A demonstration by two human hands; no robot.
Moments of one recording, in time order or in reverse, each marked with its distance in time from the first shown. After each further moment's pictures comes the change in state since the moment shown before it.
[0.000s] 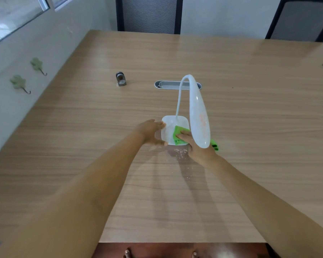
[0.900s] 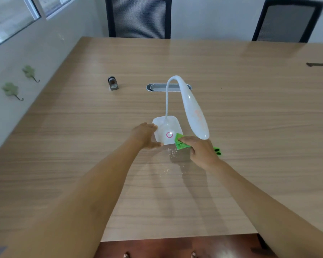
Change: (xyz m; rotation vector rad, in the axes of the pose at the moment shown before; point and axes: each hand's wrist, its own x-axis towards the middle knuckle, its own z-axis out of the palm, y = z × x) left_hand 0.004 0.014 0.017 0.124 0.108 -0.050; right_hand -0.027 0.021 -0.010 0.003 0.073 0.005
